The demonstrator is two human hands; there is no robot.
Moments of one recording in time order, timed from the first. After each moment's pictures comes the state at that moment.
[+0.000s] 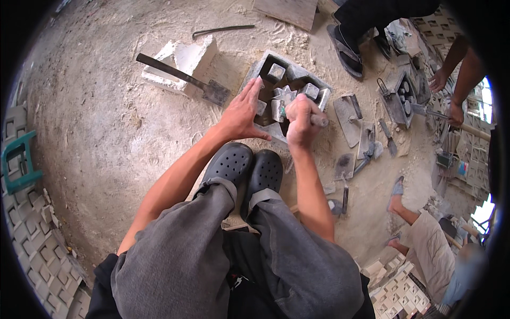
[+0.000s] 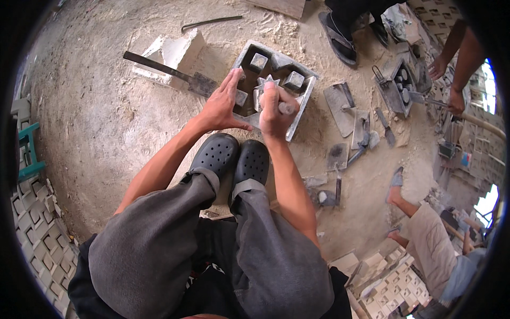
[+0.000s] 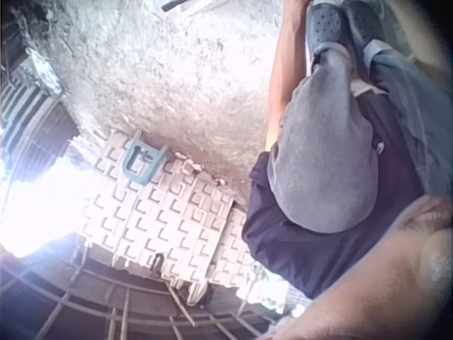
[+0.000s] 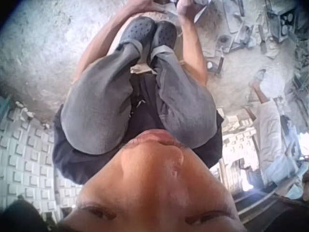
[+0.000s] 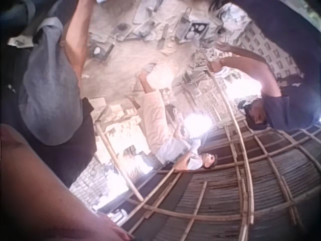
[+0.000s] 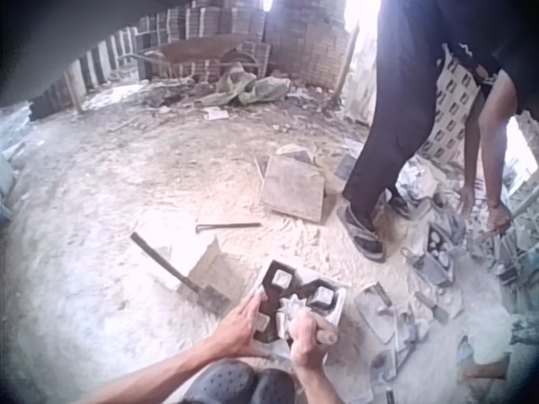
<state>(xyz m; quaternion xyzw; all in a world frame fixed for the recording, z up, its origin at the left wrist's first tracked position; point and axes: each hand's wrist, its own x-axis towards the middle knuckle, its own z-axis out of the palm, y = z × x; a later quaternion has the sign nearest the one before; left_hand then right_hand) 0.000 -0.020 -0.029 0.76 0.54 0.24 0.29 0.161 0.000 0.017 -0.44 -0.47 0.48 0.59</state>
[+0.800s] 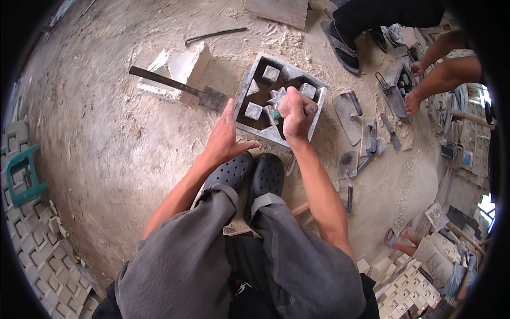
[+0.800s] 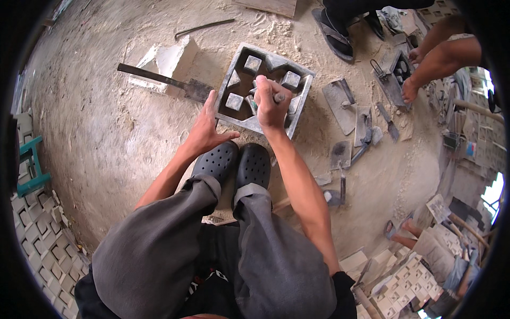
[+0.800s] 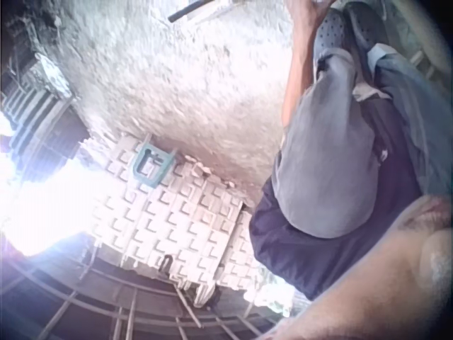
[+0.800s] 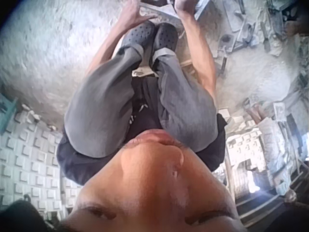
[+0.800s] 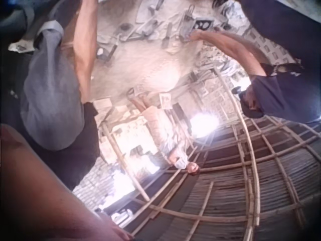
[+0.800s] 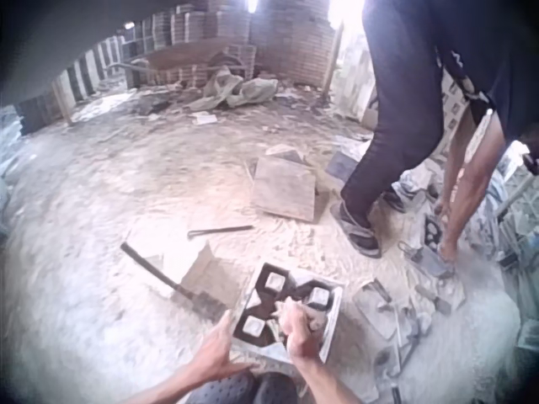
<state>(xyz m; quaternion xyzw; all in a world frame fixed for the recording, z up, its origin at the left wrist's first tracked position) -0.007 -0.065 -0.020 0.65 0.62 0.24 0.37 0.168 0.023 0.015 -0.41 -0.43 0.57 0.57</state>
